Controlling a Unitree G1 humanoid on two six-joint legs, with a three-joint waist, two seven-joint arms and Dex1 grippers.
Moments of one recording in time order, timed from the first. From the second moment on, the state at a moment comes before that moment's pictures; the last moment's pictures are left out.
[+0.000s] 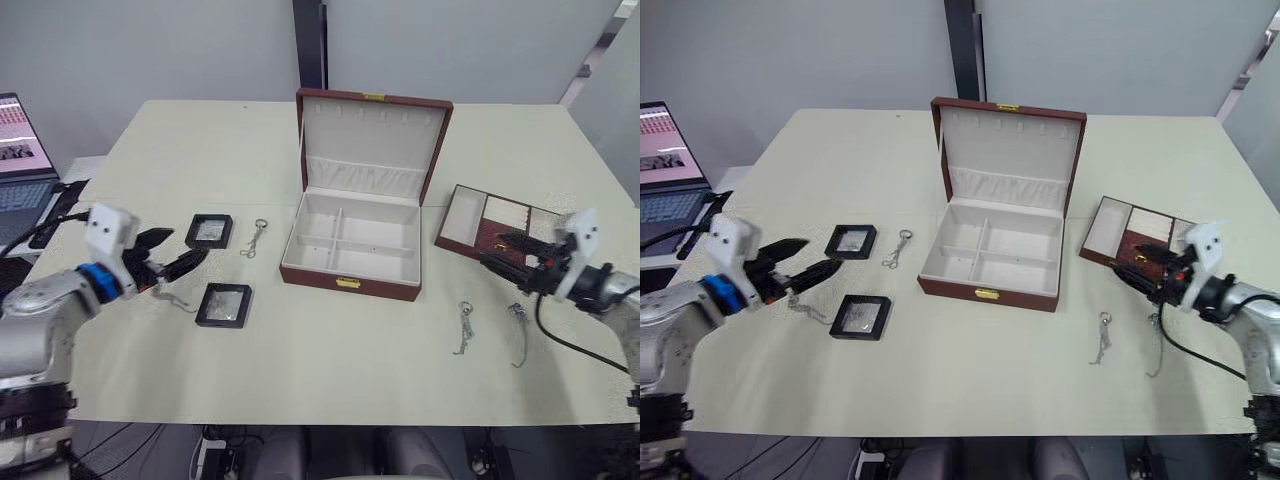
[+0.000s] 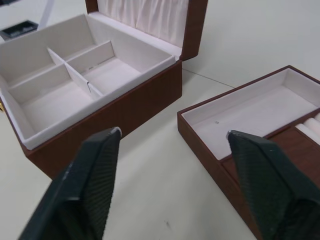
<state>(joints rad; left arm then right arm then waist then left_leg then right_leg) -0.30 0.77 0.27 0.09 -0.42 0.46 -0.85 -0.23 -0.72 -0.22 -0.05 0.45 0.48 0.85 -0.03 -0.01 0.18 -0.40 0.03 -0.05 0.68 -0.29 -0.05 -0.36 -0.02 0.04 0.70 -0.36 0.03</state>
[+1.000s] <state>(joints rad) -0.39 0.57 0.01 0.09 -0.30 0.45 -0.86 -0.33 -0.58 0.02 -0.09 0.32 0.53 0.73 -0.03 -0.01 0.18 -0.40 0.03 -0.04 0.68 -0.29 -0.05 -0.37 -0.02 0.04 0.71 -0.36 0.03</state>
